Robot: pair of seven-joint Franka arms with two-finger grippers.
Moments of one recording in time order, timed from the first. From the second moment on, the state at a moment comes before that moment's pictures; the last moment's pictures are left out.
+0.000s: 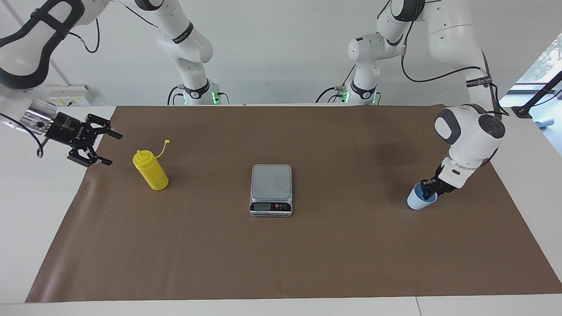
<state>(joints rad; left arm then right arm) 0.14 0.32 -0.07 -1.93 -0.02 2.34 0.10 -0.48 0.27 -0.01 -1.65 0.62 1.48 1.04</state>
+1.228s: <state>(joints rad) -0.45 0.23 -0.09 -1.85 0.03 2.20 -0.72 -0.54 0.65 0.00 -1.55 0.71 1.40 0.78</state>
